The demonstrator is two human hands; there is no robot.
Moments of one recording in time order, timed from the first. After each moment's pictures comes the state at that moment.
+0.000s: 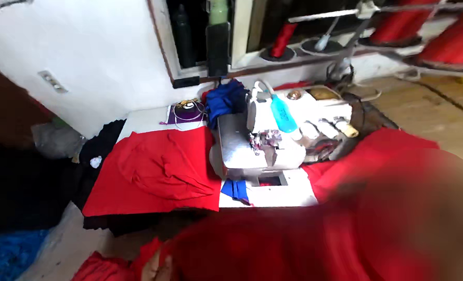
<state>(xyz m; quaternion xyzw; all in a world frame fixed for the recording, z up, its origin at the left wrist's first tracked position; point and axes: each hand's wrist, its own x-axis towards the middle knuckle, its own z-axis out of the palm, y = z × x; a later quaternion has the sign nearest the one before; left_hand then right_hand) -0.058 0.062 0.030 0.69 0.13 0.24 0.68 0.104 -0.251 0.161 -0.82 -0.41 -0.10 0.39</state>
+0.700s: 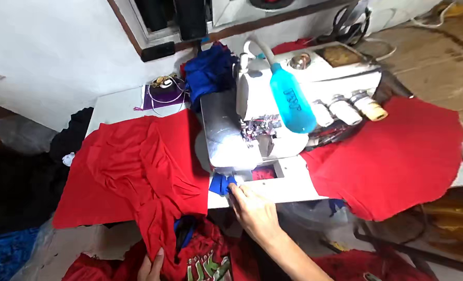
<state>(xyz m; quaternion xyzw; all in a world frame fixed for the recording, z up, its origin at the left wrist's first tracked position) -0.050 0.094 -0.078 0.68 0.45 0.04 0.57 0.142 -0.124 -0.092 -0.92 -0.24 -0.18 0.23</state>
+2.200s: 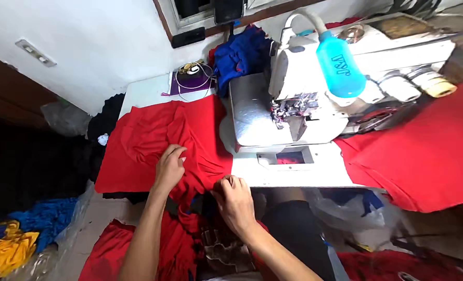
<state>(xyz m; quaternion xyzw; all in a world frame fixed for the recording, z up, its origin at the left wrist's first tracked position) 0.114 0.171 -0.029 0.98 0.10 0.02 0.20 0.087 -0.043 -0.102 -0.89 -0.23 -0.10 0.39</state>
